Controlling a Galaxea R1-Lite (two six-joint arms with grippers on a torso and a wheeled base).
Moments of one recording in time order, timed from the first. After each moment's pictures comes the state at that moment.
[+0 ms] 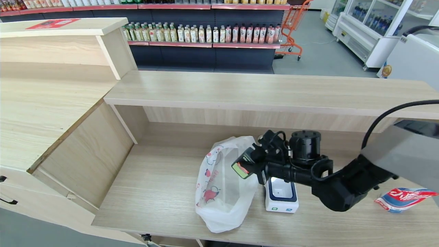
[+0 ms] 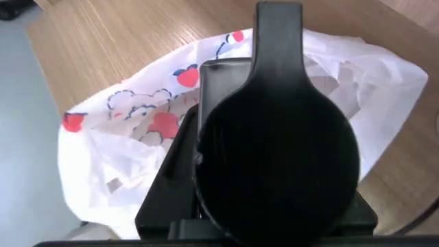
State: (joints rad) left arm 0.00 0.00 0.00 0.00 0.00 0.01; right arm 0.48 2.16 -0.89 -0.99 0.40 -0.27
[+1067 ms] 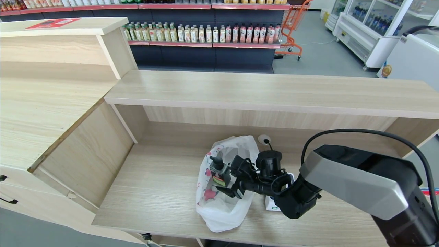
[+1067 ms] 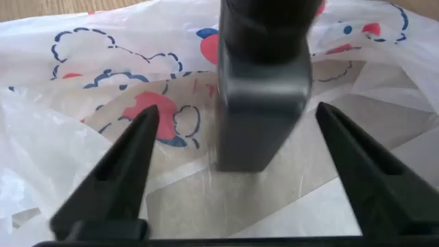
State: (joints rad) left arm 0.00 0.00 0.00 0.00 0.00 0.01; right arm 0.56 2.49 -1.13 -1.06 0.40 -0.50
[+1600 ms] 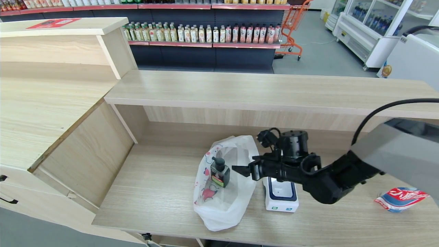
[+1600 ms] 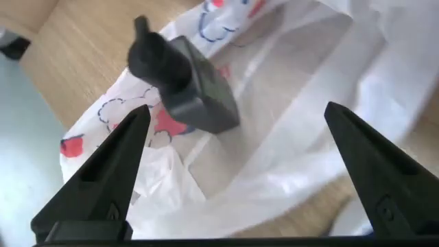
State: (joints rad) left arm 0.00 0.00 0.00 0.00 0.00 0.01; right arm 0.48 2.16 -0.98 -0.80 0.27 0.06
